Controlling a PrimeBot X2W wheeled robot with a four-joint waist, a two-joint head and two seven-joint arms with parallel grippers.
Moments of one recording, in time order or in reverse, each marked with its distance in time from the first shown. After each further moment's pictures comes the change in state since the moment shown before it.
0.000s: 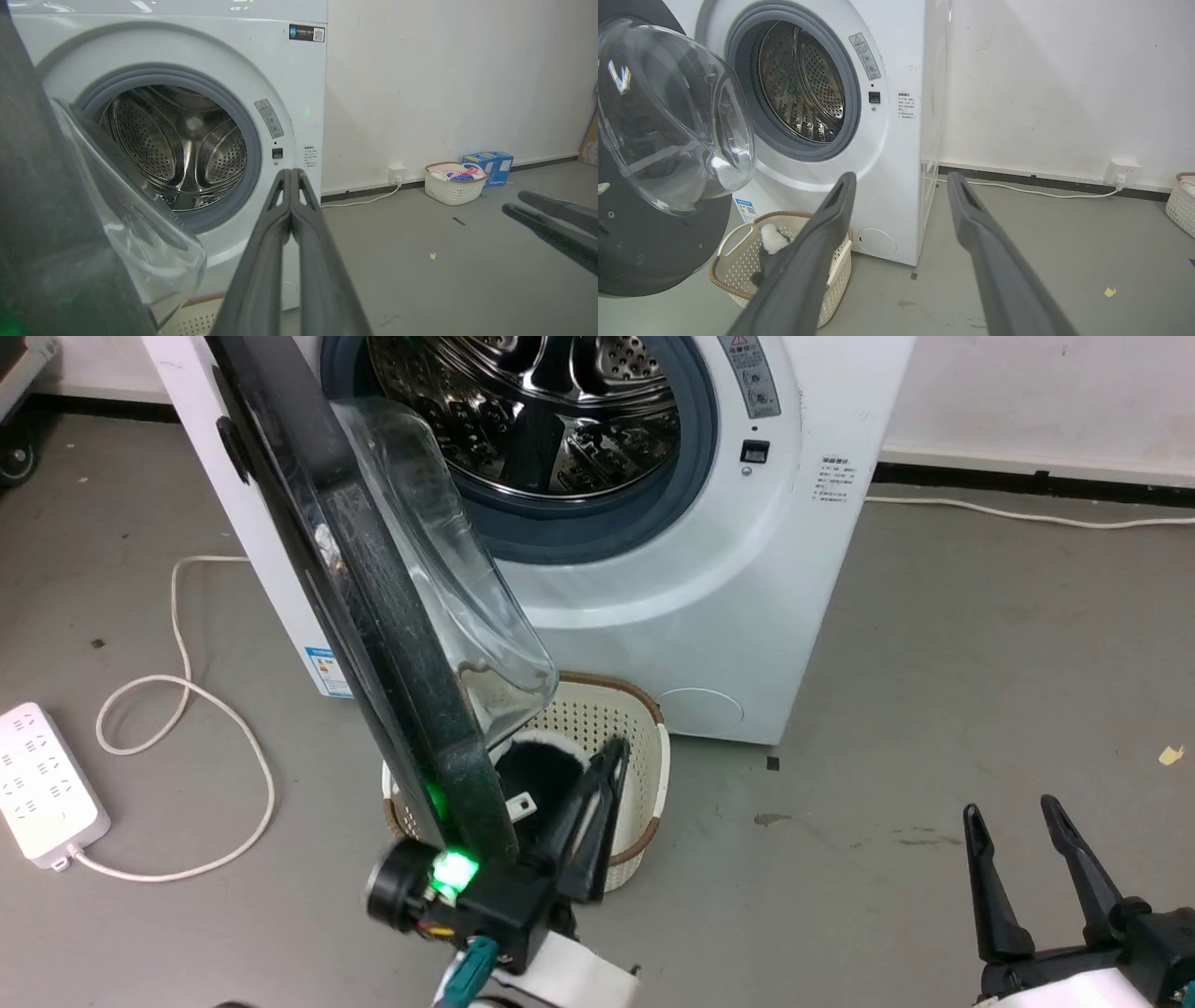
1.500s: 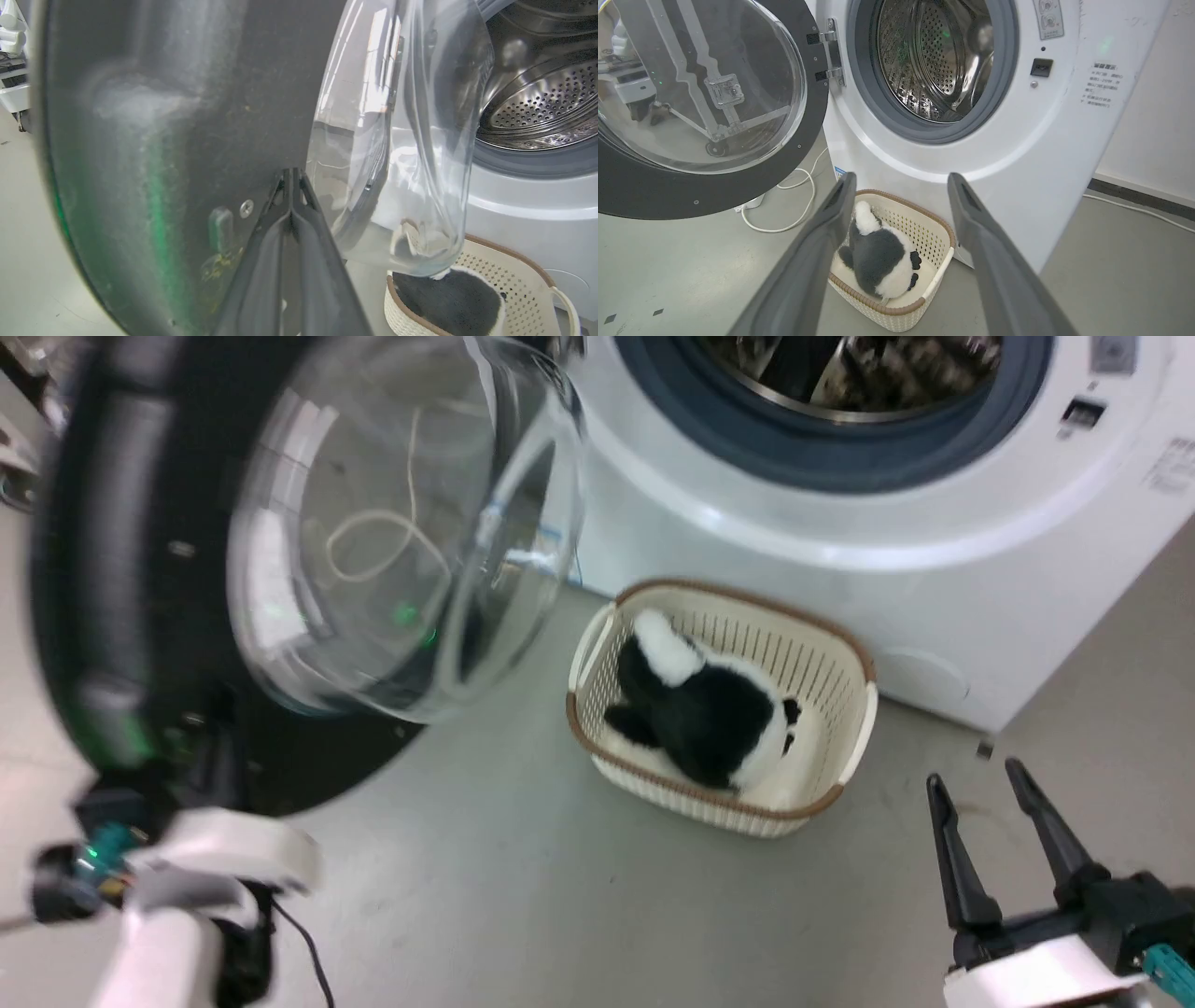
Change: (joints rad) left arm -0.087 0.231 0.382 0.265 -0.267 0.094 0.012; right arm -0.055 0.001 0.049 0.007 -0.056 0.000 0.000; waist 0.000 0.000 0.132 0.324
